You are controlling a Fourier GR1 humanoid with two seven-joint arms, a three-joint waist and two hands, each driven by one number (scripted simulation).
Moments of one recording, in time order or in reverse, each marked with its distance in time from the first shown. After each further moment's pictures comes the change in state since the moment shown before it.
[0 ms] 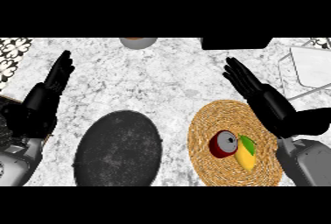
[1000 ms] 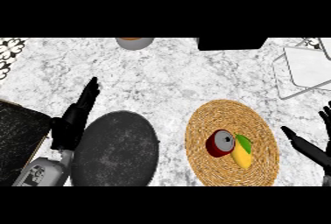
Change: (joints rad) left arm 0.087 -0.175 -0.045 0.180 0.017 -0.040 -0.138; right arm 0.392 0.068 -0.426 0.228 0.112 -0.444 -0.395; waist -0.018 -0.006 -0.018
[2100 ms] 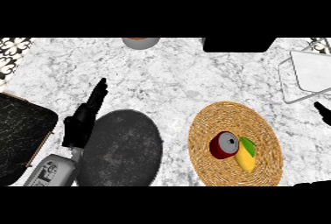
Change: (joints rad) left arm -0.023 -0.071 0.014 0.076 -0.051 -0.038 -0.037; right arm 0.160 -0.483 0.214 -0.602 0.264 0.300 0.722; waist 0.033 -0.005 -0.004
